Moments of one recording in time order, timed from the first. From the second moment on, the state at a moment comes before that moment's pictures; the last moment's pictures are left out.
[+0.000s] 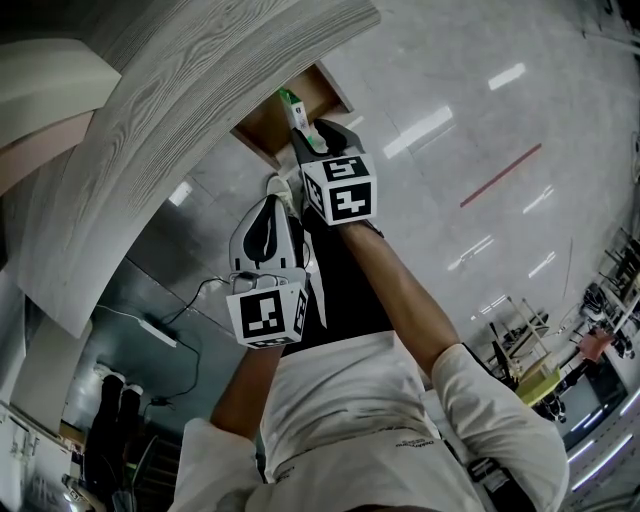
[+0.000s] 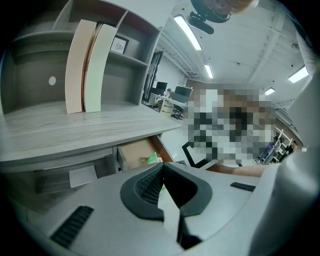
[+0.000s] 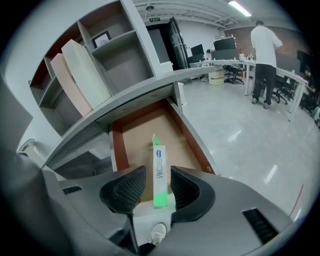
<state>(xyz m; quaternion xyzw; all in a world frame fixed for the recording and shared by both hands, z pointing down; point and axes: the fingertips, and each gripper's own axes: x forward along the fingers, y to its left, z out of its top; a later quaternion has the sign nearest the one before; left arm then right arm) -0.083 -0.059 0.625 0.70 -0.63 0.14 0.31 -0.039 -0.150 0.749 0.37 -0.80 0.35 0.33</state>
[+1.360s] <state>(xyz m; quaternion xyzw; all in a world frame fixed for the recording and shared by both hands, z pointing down) -0.087 -0.051 0.628 0.69 -0.63 0.12 0.33 -0.044 -0.147 0.770 0.37 -0.78 0.34 0.37</state>
